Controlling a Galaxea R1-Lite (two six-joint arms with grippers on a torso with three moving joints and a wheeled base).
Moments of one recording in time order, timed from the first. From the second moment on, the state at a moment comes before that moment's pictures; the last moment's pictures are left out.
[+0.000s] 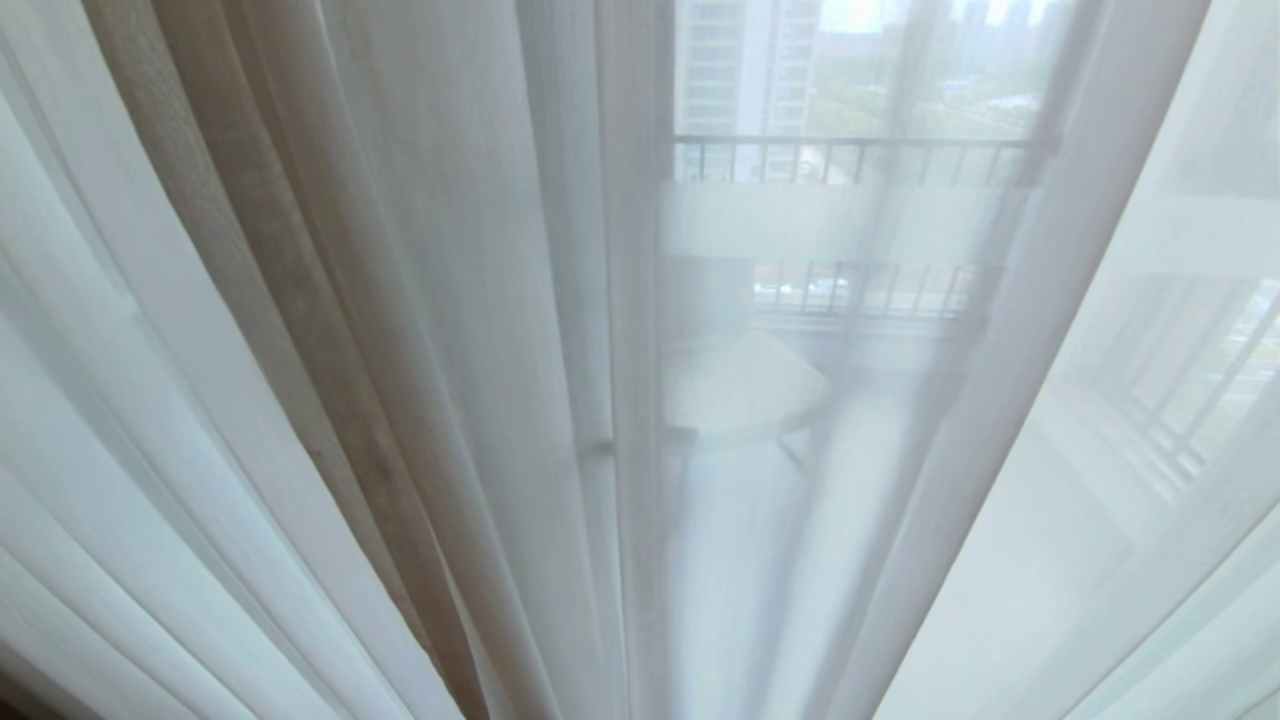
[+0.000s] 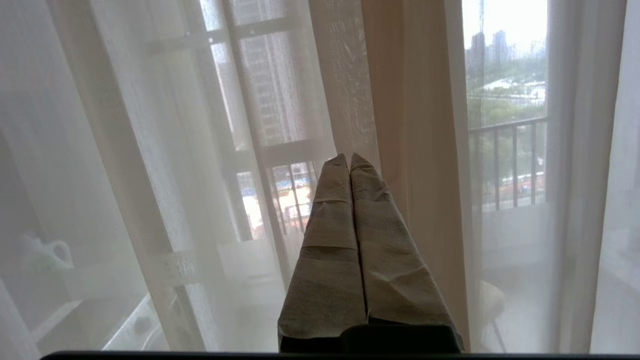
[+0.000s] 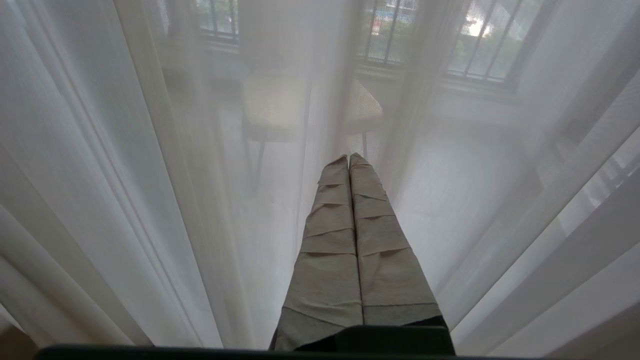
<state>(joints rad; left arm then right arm) -1.16 0.83 -1.13 -0.38 0.81 0.70 0.01 0.00 0.00 0.00 0.04 -0.09</state>
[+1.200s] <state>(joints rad) -0.51 0.78 -0.85 -1.04 0.70 0.73 0.01 0.00 0.00 0.00 0.04 -0.09</state>
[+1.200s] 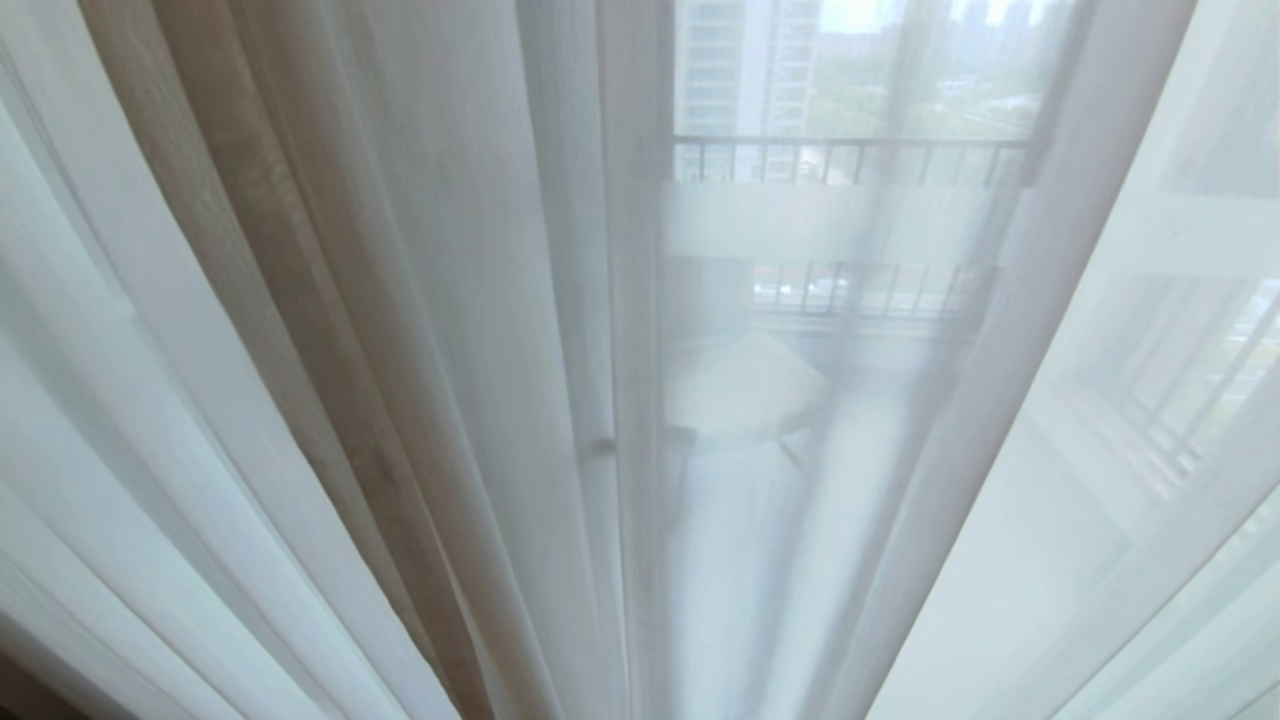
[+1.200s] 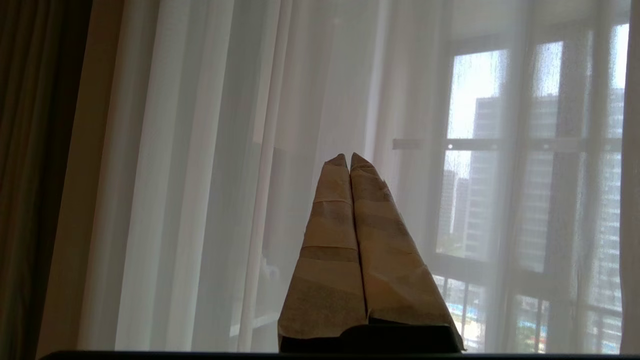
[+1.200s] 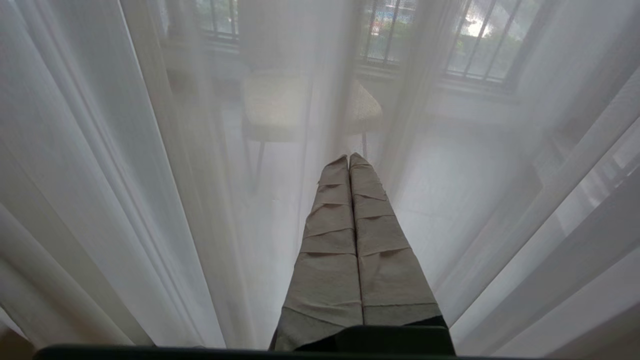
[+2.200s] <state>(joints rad) 0.12 0.51 -0.04 -0.98 0.26 0.08 0.01 0.00 0.00 0.00 0.04 -0.09</state>
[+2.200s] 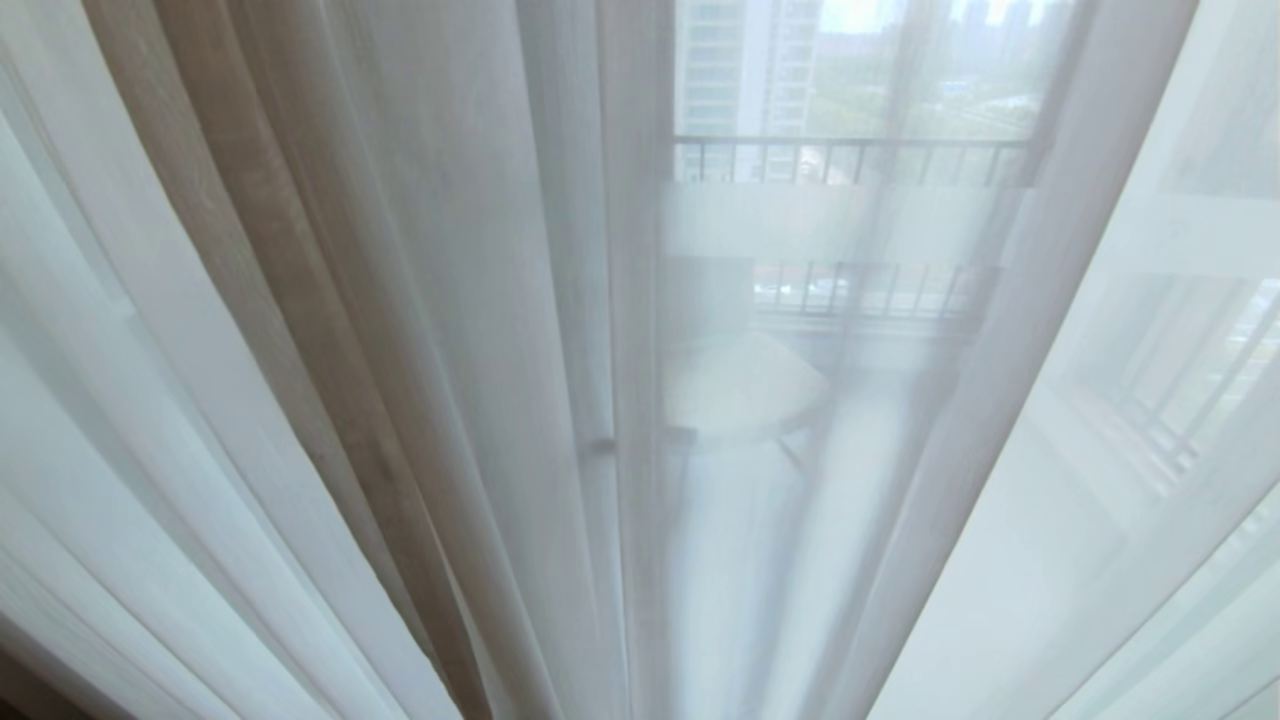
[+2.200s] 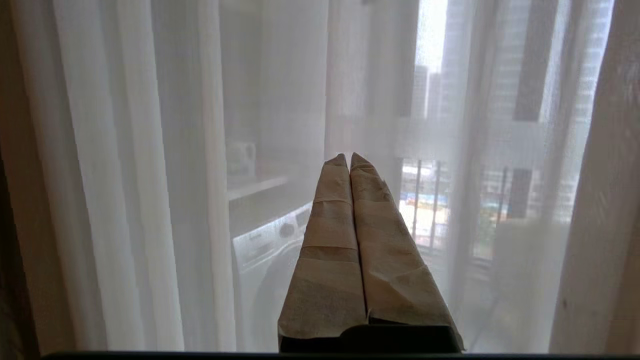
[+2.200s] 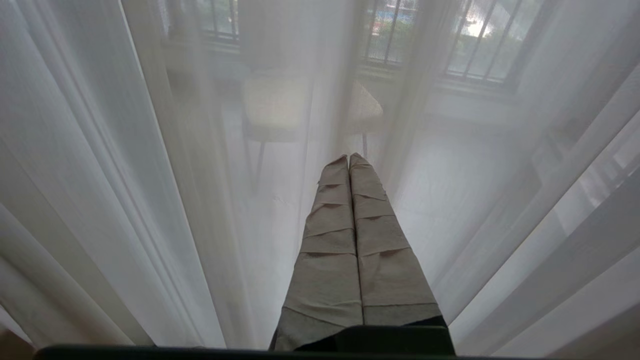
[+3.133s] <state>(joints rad) 0.00 0.03 0.00 -0.02 -0.01 0.11 0.01 0.00 0.00 0.00 0.04 -0.09</state>
